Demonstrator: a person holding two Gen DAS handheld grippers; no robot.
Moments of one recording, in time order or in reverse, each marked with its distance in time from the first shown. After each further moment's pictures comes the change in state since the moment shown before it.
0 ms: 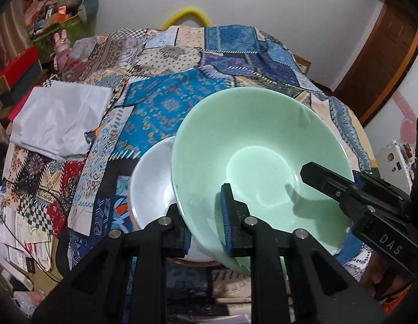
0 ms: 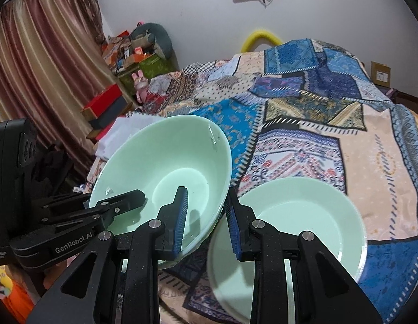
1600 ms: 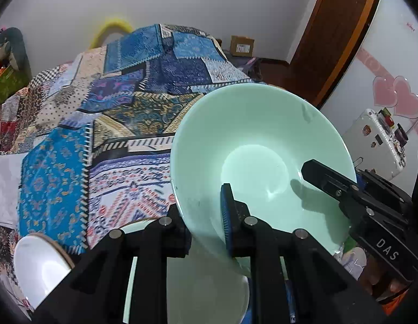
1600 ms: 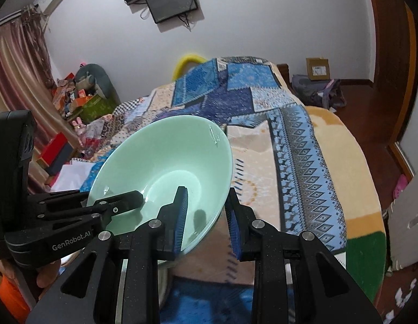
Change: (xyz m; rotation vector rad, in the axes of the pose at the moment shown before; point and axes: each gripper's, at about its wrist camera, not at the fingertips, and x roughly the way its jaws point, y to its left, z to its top) left arm 0.074 -0.248 0.083 0.254 0.028 -0.129; right arm -0.107 -0.198 0.024 0.167 -0.144 -0.191
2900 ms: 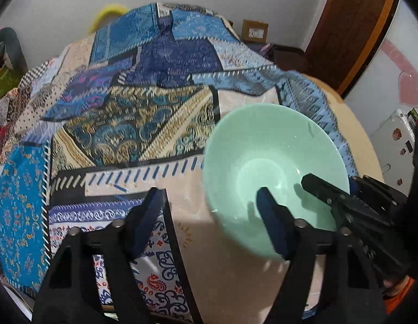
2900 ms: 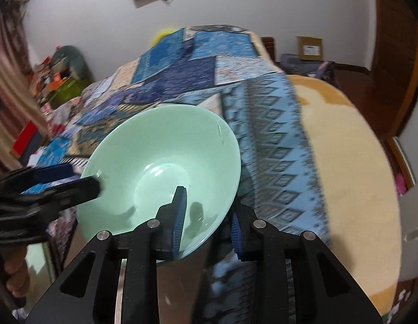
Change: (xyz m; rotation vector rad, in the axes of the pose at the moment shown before) left arm 0.146 0.000 0.052 -0.003 0.096 0.059; right arm 0.093 -0.092 0.006 -0.015 0.138 -0.037
